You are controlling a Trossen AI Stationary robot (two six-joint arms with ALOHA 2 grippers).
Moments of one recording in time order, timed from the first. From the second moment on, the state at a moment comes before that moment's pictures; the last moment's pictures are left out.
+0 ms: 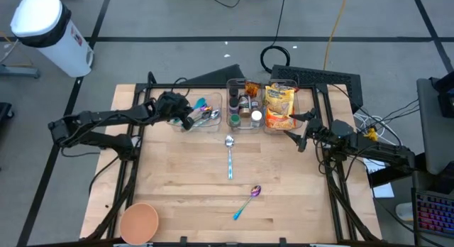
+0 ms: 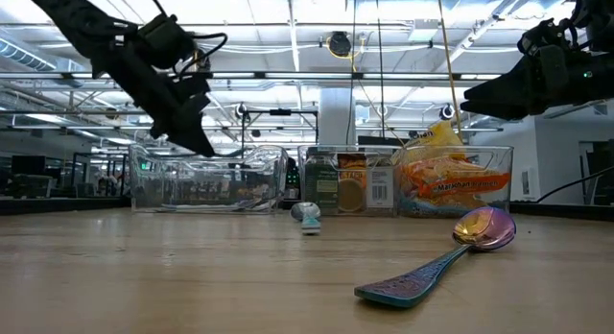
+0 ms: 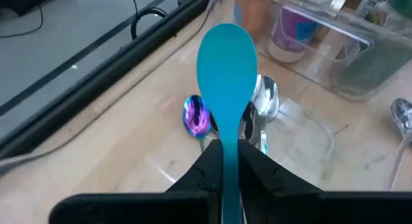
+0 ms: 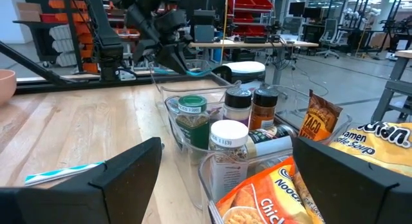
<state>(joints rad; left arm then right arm) 0.53 1.17 0.54 -0.03 -0.09 -0.07 -0.24 0.05 0.06 -0.05 0.13 -0.02</state>
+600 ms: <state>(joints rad) 0.53 1.27 0.50 0.10 -0.11 -0.09 -0.24 0.05 0.06 -0.05 0.13 -0.02</state>
